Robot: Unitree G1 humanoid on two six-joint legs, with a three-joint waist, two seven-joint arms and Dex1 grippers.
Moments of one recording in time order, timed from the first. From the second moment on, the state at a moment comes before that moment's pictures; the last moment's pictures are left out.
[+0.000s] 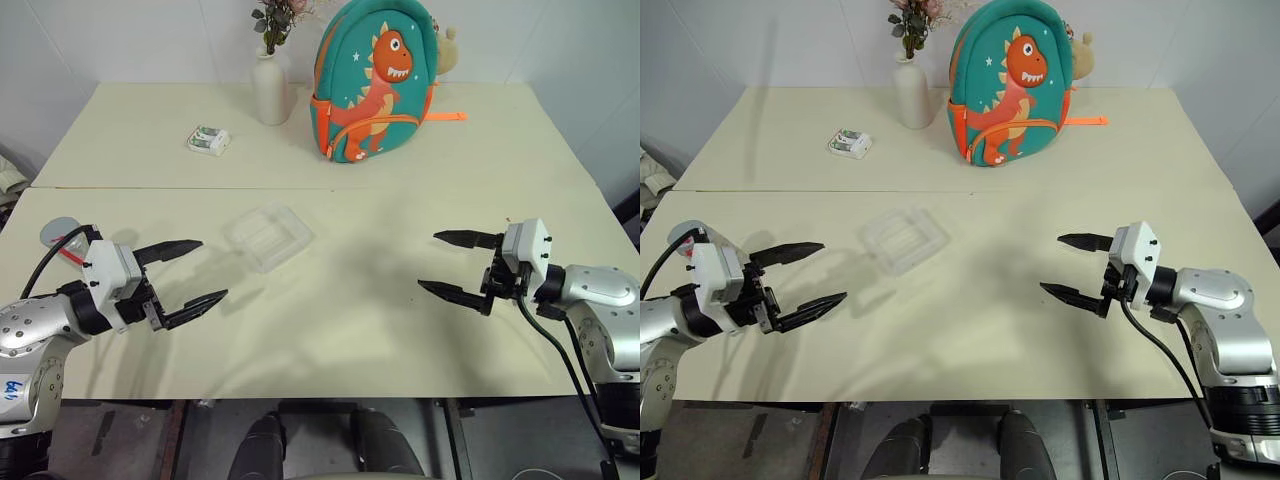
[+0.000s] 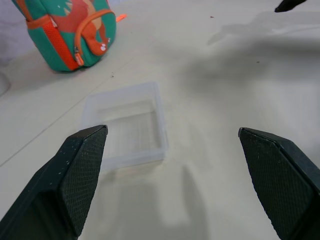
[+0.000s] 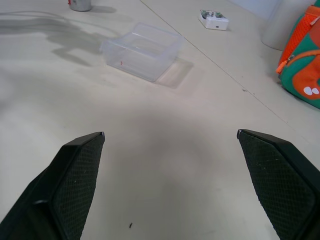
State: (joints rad) left arm -0.01 0.77 0.39 -0.30 -0.53 0.18 -0.96; right arm -0.29 -0.74 -0.15 -0.03 0.45 0.12 1.17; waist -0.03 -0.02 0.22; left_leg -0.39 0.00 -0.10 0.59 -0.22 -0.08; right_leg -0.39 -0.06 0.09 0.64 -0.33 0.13
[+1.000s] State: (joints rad) left arm 0.16 0.36 0.68 -0.34 -0.37 0.26 -0.18; right arm -0.79 -0.39 0.05 0.18 0.45 0.08 1.28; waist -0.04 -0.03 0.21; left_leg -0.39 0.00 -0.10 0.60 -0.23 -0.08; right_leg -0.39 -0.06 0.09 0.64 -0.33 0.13
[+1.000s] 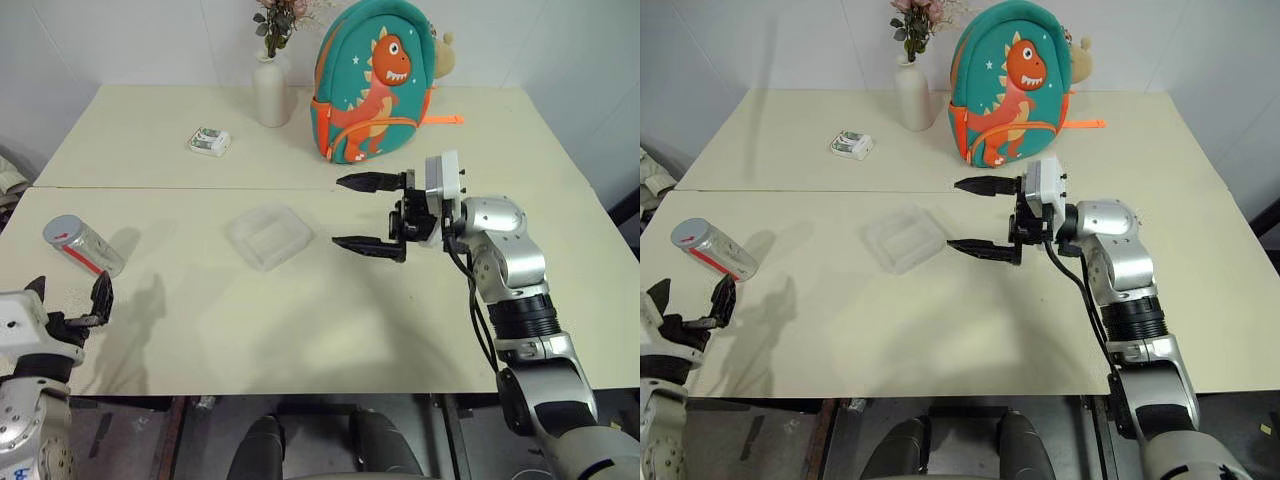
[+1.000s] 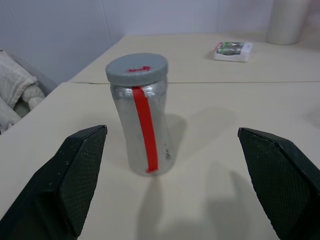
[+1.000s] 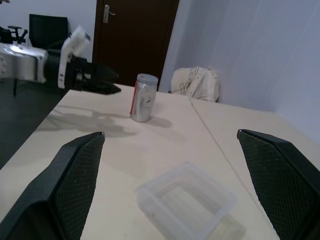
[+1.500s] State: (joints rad) left arm -0.05 0.48 0.65 -0.03 -0.32 0.18 -0.19; right arm -0.76 -0.38 0.06 0.04 0.45 0.16 1.14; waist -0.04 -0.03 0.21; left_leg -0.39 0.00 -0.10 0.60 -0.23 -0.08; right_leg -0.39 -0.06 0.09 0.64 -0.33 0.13
